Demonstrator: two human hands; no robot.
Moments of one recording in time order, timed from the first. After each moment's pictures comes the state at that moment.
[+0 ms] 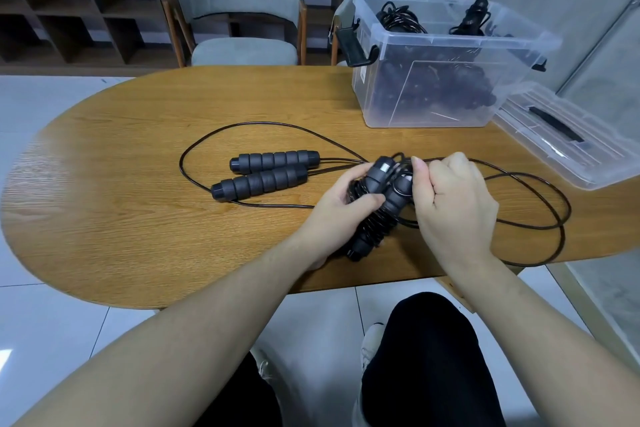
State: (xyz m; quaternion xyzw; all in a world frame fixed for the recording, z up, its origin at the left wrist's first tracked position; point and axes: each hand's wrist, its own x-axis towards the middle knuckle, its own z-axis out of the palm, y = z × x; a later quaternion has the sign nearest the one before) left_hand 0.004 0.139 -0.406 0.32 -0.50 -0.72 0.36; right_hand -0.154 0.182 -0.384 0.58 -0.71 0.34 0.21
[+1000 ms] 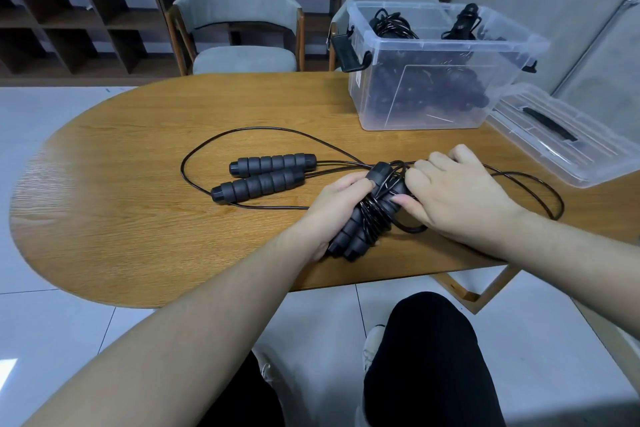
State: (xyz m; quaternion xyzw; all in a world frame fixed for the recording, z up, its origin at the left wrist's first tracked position) left_hand -0.006 0.133 -0.398 0.38 -0.47 -0.73 0.32; right_hand -0.207 0.166 -0.364 0.81 -0.45 0.05 0.38
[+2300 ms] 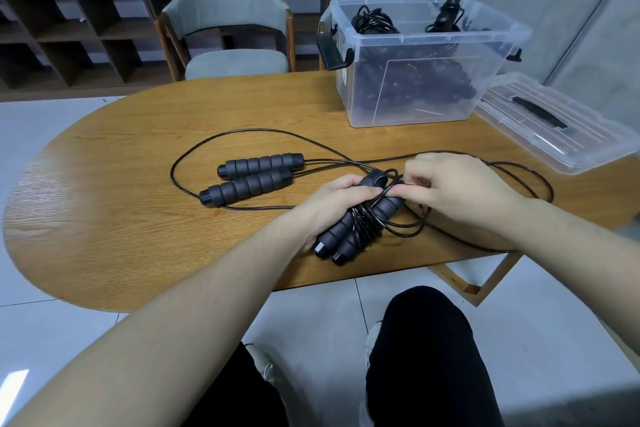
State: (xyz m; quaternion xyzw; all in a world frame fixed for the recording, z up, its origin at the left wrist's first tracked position) left_hand -0.009 0.126 -0.394 0.38 -0.53 -0.72 0.21; right_hand -0.218 0.178 -0.344 0.79 -0.60 0.12 0.00
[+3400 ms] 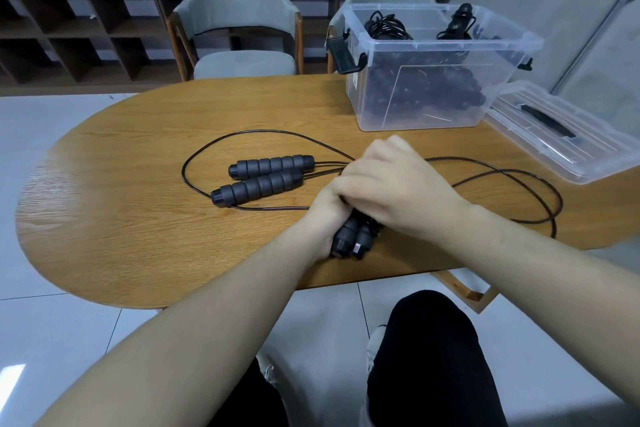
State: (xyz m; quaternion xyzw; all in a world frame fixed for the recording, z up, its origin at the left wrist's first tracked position) left_hand -0.007 0.140 -0.388 0.47 -0.44 -0.70 0.30; right_hand -0.138 0.167 -0.337 0.89 -0.34 0.20 0.21
